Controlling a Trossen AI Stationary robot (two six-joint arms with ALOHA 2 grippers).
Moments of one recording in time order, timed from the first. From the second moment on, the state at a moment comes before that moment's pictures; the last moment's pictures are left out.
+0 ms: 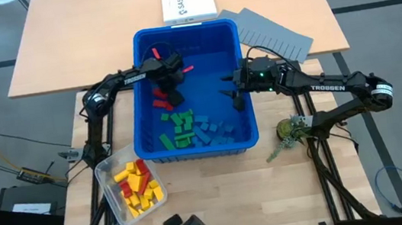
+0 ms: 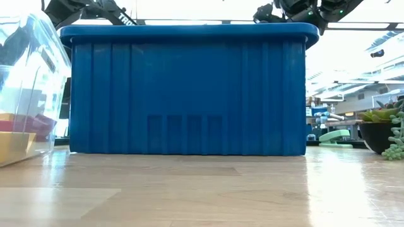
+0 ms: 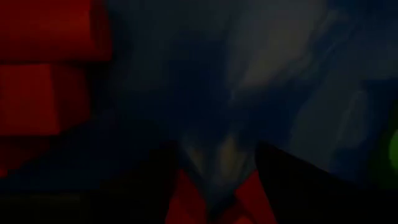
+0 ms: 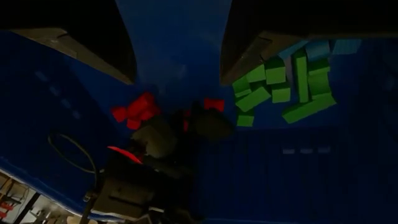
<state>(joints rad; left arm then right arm) 0.71 2.07 1.60 -0.91 -0.02 0.26 -0.43 1.24 0.88 0.02 -0.05 -0.24</state>
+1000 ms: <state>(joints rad) 0.68 2.07 1.56 -0.94 -0.32 0.73 -0.43 1.24 0.88 -0.05 -0.05 -0.23</state>
